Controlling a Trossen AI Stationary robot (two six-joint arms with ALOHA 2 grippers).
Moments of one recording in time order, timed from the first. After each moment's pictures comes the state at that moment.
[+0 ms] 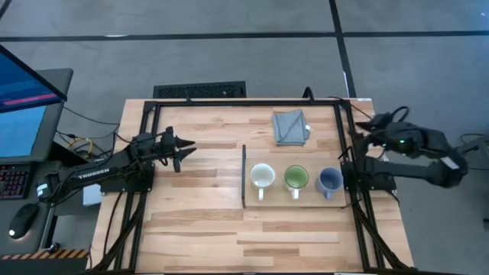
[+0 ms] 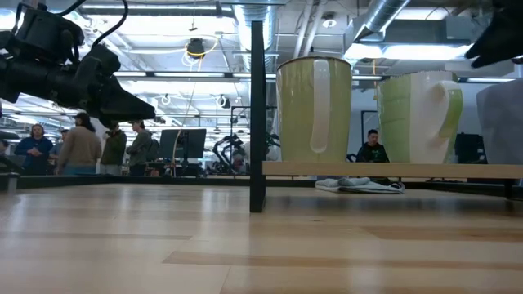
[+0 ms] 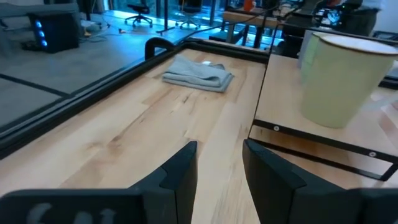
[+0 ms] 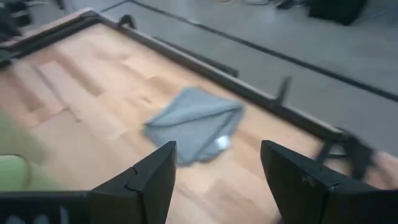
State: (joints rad) left arm 0.48 0.39 0.02 0.19 0.18 -0.07; right arm -0.18 0.23 0.88 -1.26 0.50 0.36
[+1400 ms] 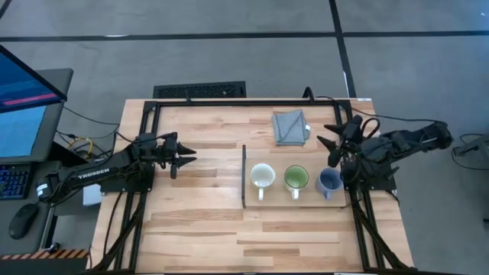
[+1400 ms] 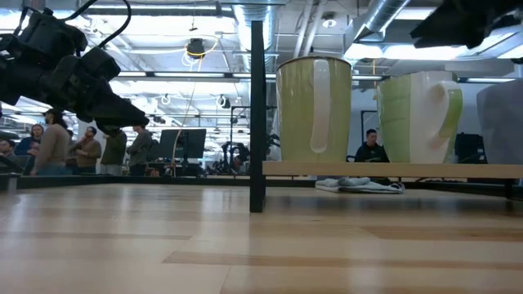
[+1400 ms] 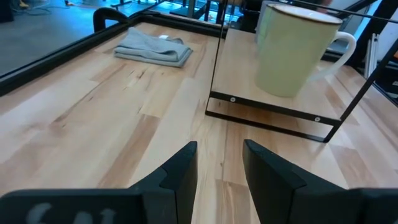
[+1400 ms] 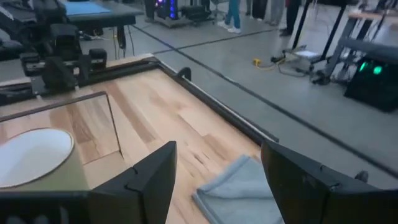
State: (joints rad) left arm 0.48 0.39 0.02 0.10 0.36 -0.06; right arm 0.33 0.47 0.68 -0.69 0.88 0.32
